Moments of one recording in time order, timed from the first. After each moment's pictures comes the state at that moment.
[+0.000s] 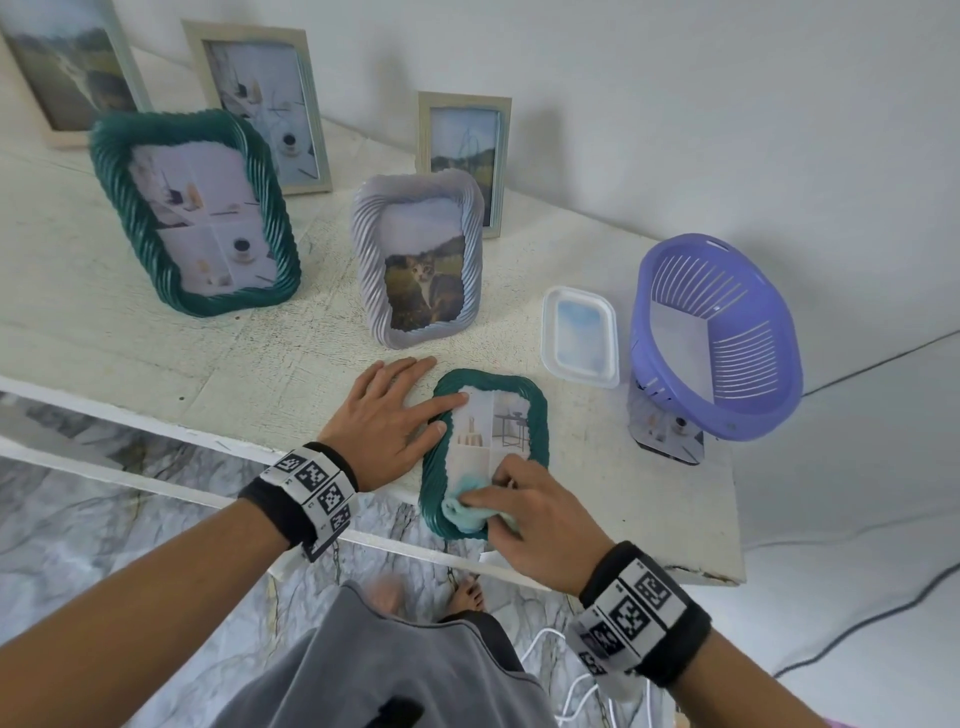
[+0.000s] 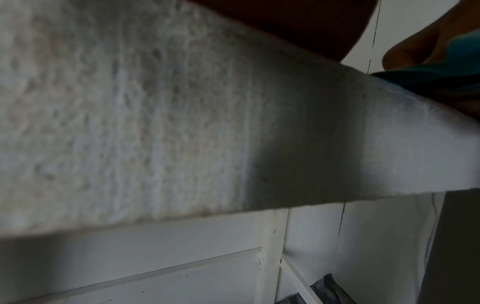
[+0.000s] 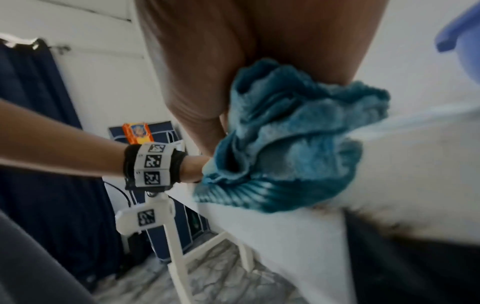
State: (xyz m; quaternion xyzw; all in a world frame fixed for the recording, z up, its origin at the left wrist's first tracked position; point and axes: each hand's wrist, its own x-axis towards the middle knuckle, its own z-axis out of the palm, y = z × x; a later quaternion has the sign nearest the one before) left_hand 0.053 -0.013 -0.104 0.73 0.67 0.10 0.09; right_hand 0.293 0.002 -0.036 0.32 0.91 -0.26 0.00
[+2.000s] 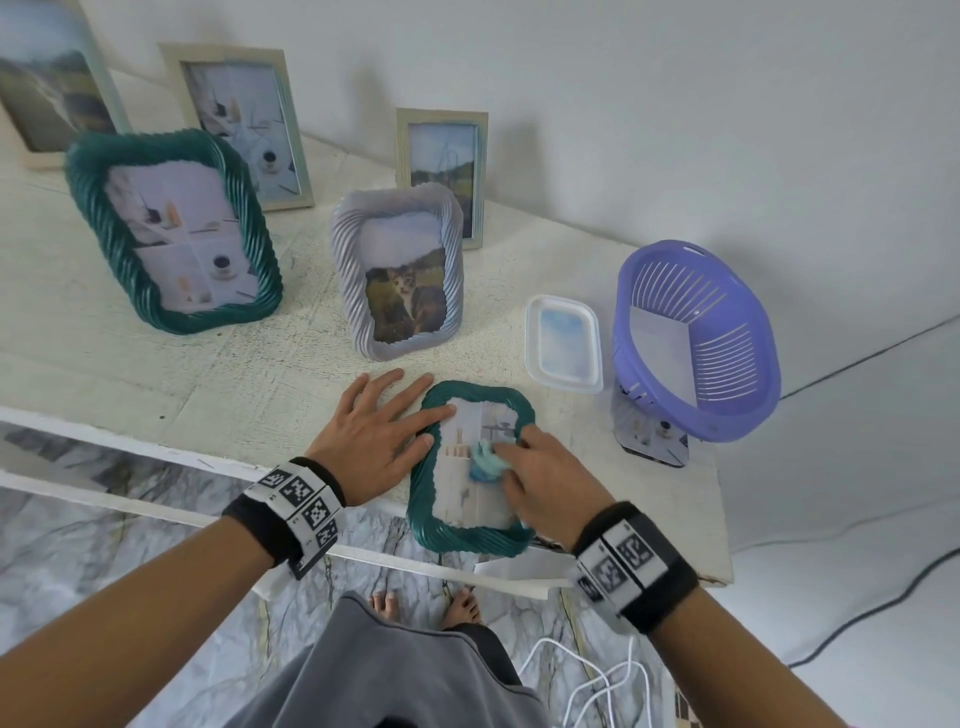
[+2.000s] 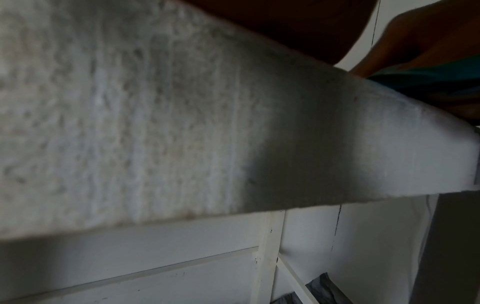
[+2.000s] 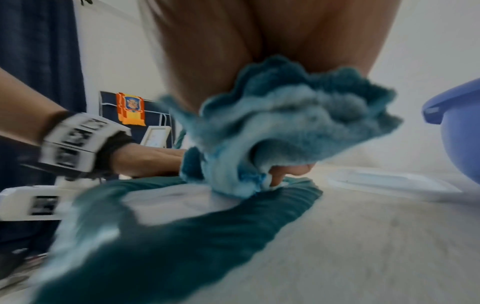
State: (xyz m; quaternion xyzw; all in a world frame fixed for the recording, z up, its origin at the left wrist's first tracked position) left_hand 0.056 -0.013 -0.103 0.74 0.66 0.07 0.11; right_hand 0.292 0.044 -0.032 0.38 0.90 -0.20 0.05
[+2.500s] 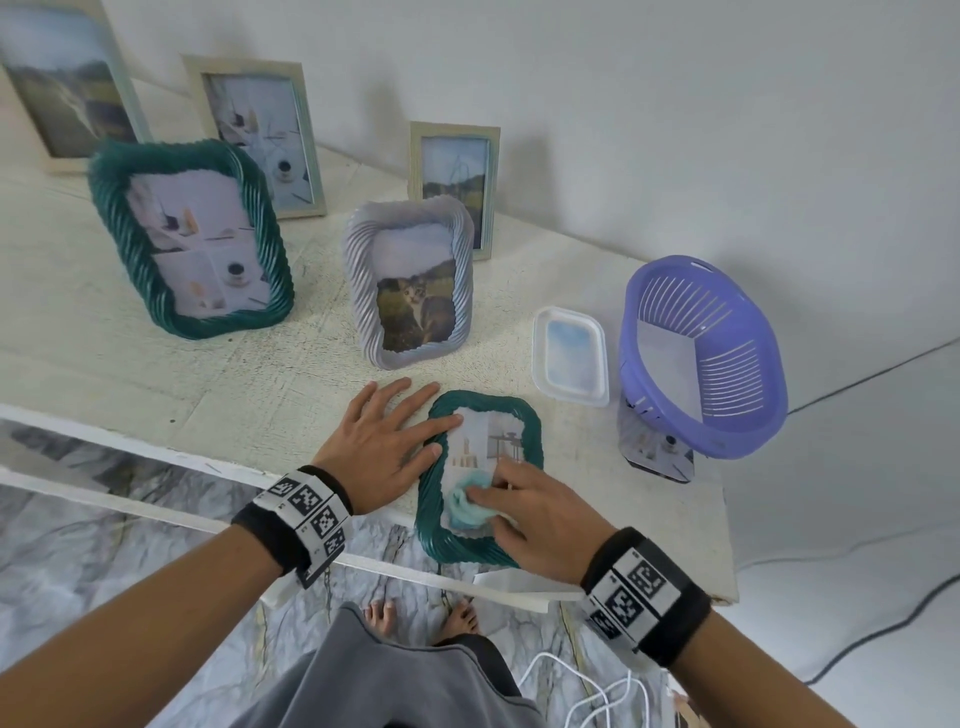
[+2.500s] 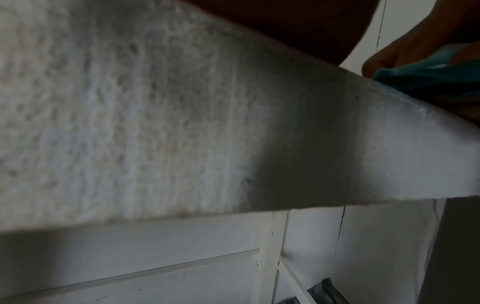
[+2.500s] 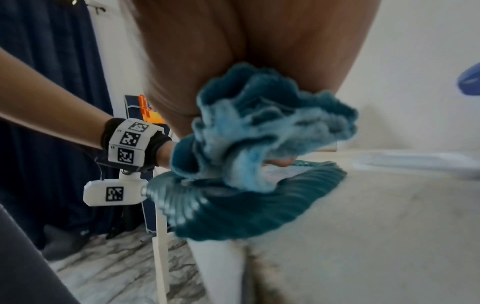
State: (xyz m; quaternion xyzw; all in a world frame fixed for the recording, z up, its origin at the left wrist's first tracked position) left_hand 0.057 -0.014 -0.101 0.73 0.67 0.07 0.12; right_hand 0.296 0.031 -0.034 0.24 0.94 -0.23 0.03
